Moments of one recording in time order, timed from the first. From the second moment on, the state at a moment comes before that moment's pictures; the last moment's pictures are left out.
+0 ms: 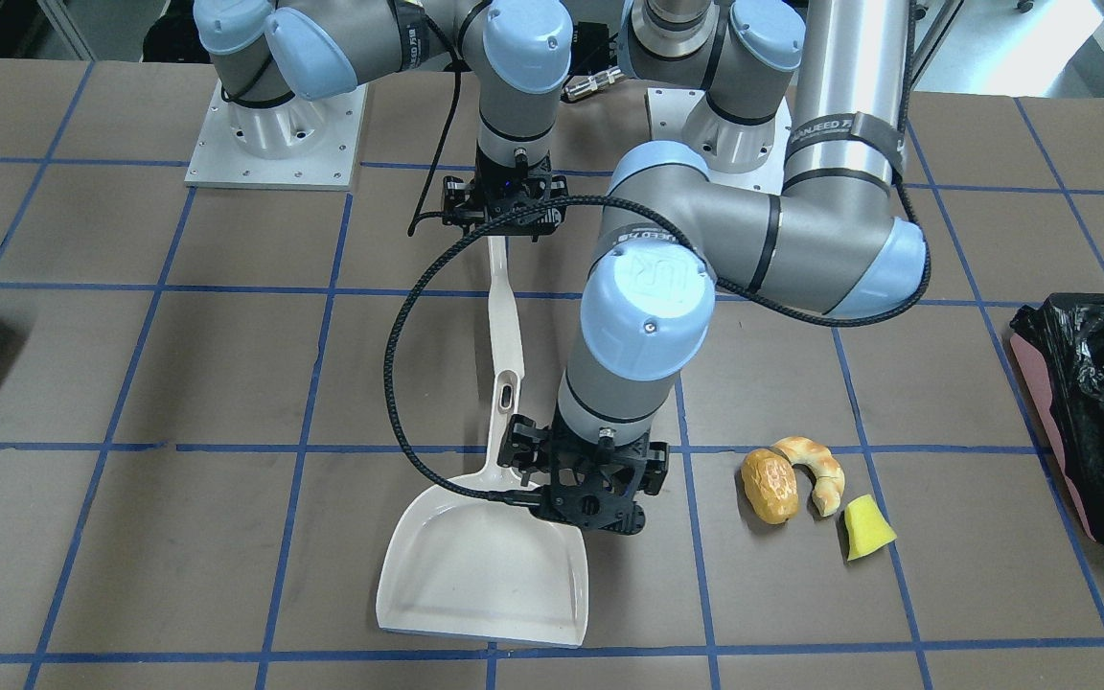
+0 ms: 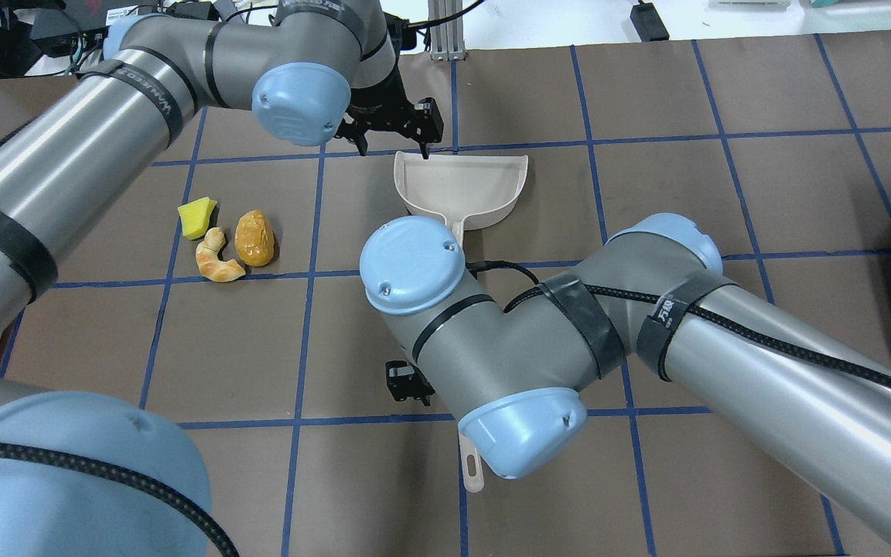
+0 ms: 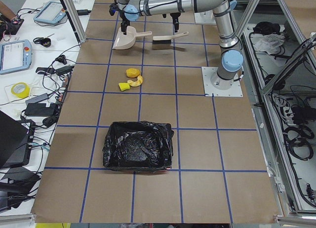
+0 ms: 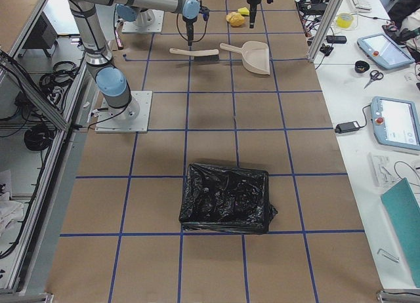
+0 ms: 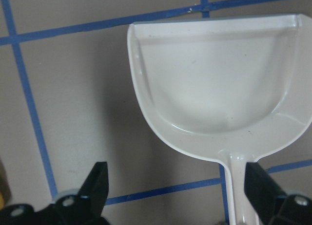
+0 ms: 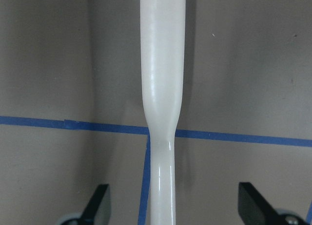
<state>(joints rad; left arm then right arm) -1.81 -2.11 -1.34 -1.20 1.52 -0.05 2.17 -1.44 1.93 -1.93 -1.61 0.49</state>
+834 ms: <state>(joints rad) -1.89 -2.18 -1.35 -1.32 1.46 0.04 2.18 -1.42 2.08 -2.11 -1.60 0.51</state>
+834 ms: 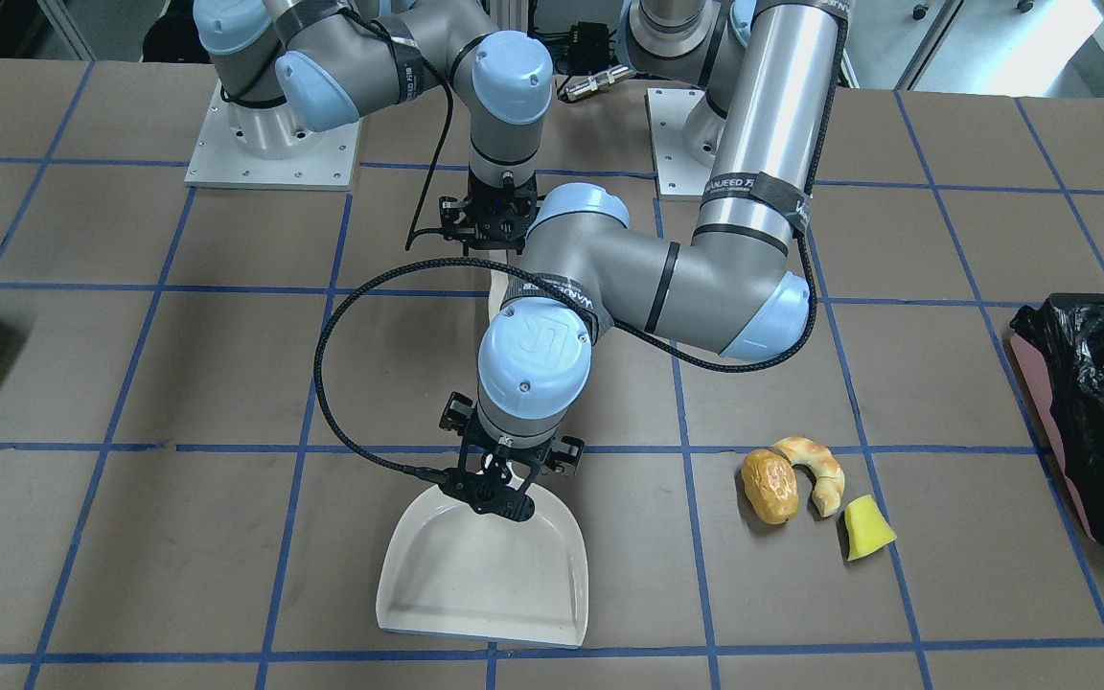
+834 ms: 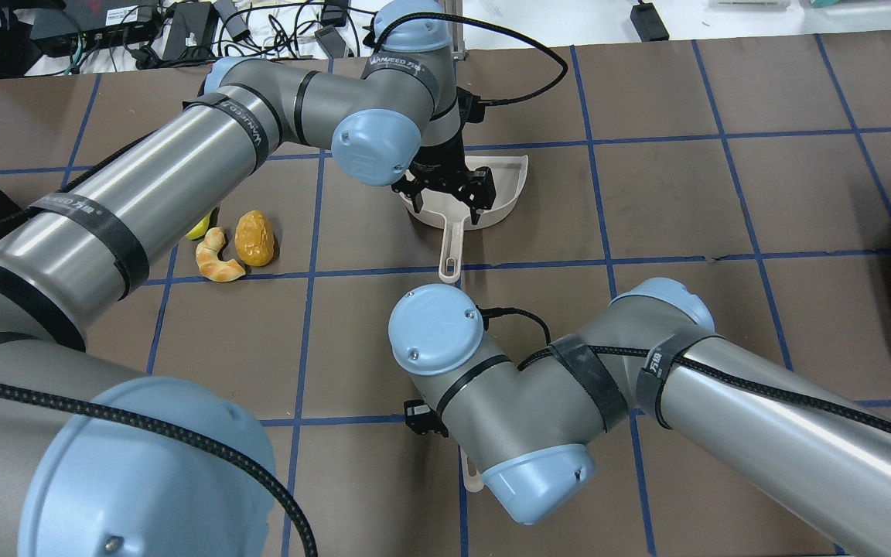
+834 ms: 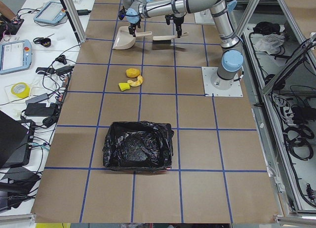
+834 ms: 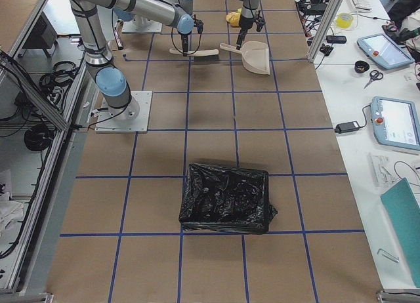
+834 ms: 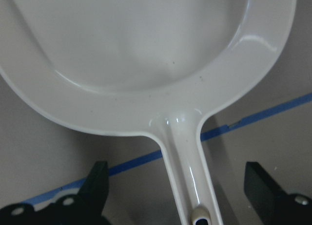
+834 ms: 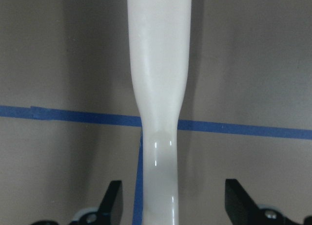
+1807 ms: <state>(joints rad) -1.93 -2.18 -1.38 -1.38 1.46 0.06 2.18 -1.42 2.09 -2.10 -1.56 0.52</state>
